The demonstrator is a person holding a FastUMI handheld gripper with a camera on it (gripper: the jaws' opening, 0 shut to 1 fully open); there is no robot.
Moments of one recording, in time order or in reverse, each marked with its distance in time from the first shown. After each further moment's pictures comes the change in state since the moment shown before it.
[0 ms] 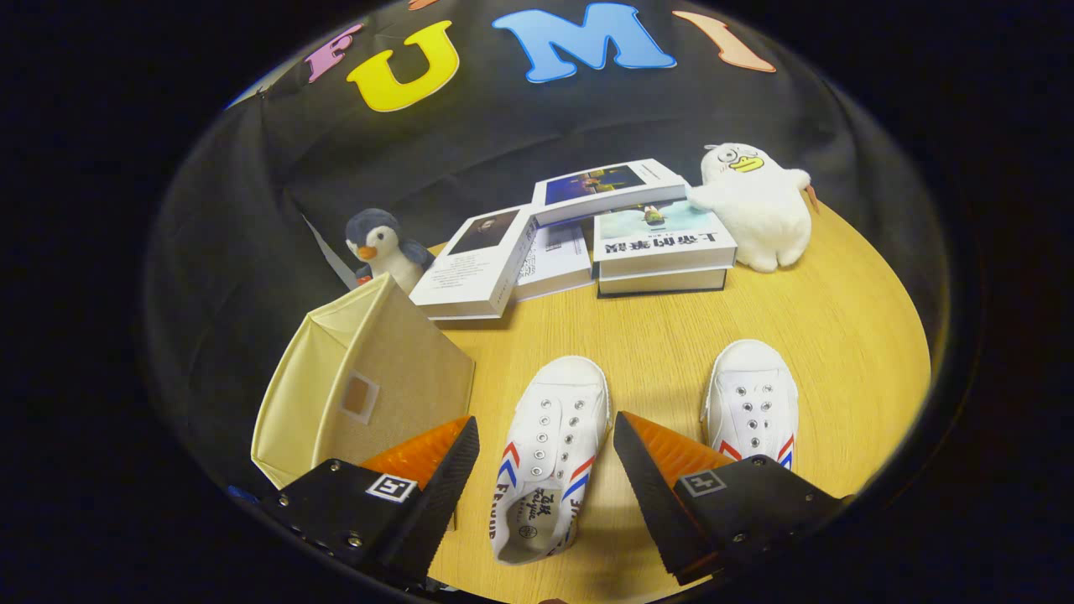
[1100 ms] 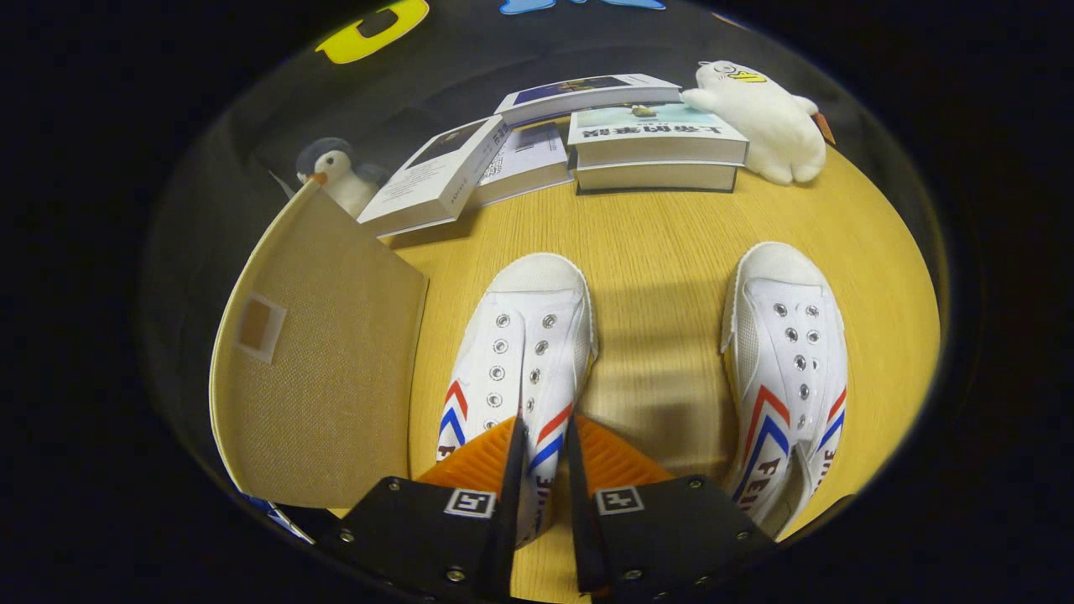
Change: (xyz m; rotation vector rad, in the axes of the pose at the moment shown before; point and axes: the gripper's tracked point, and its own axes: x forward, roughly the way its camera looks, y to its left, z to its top) arm 0.033 -0.020 -0.068 0.020 0.260 -0.029
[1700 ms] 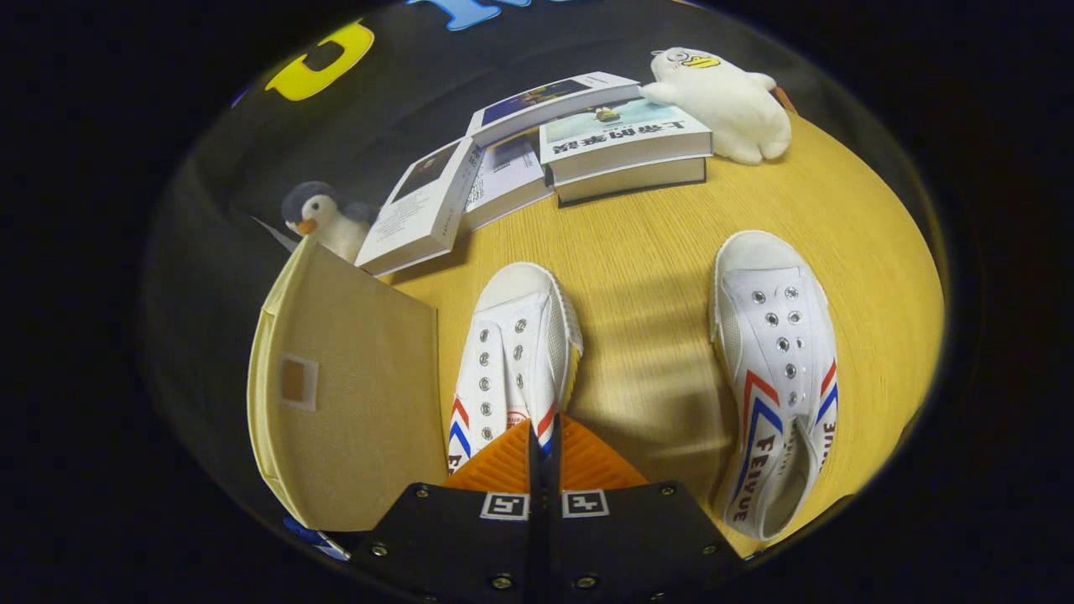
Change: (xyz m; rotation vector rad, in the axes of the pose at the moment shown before) arm -0.030 0.022 0.021 0.184 -0.019 0.067
